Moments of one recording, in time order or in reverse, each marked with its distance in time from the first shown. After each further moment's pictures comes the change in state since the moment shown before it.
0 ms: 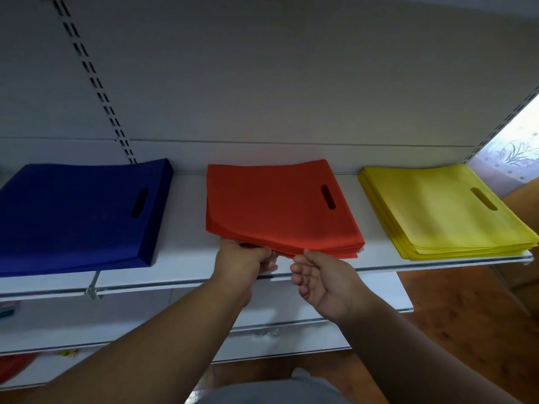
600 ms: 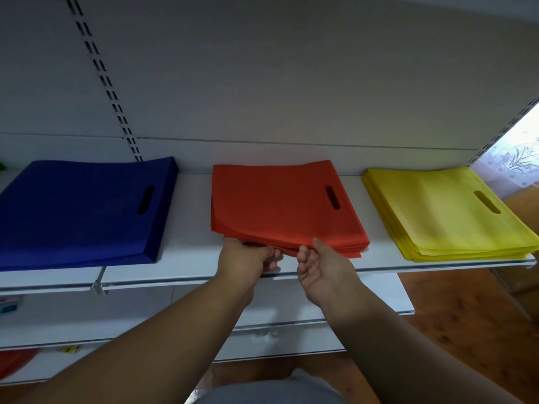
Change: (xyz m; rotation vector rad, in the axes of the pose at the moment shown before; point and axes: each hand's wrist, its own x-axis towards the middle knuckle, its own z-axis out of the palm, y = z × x) left_hand 0.000 -0.002 -0.004 0.001 -0.017 0.002; right_hand 0.007 -0.003 0.026 0.290 0.173 -0.030
